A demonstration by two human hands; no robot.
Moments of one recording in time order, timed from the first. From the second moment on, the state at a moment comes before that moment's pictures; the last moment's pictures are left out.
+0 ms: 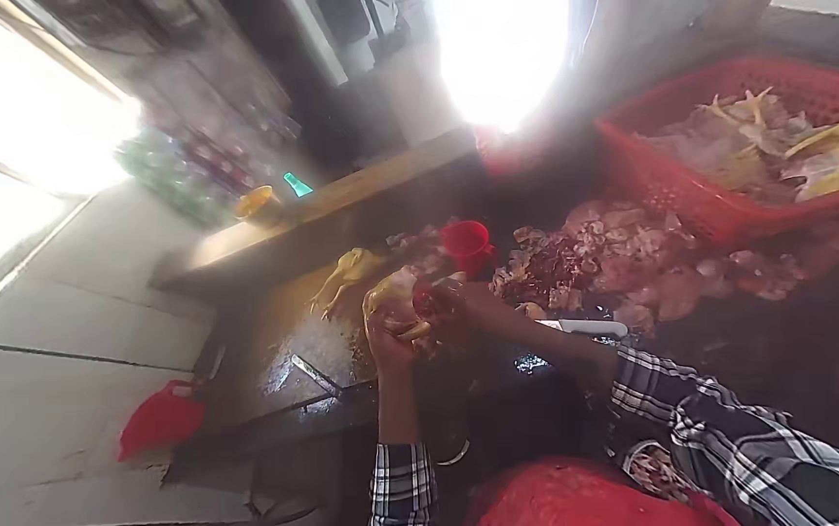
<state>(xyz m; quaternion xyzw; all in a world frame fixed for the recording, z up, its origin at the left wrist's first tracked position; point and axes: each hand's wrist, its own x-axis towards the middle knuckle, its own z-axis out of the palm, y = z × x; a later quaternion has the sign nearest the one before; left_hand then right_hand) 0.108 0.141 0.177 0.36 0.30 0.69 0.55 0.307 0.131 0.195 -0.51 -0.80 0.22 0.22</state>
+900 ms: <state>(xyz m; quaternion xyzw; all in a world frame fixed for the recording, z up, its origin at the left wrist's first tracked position) 0.113 0.115 0.168 0.28 0.35 0.69 0.57 0.288 0.111 0.177 -0.48 -0.82 0.21 0.21</state>
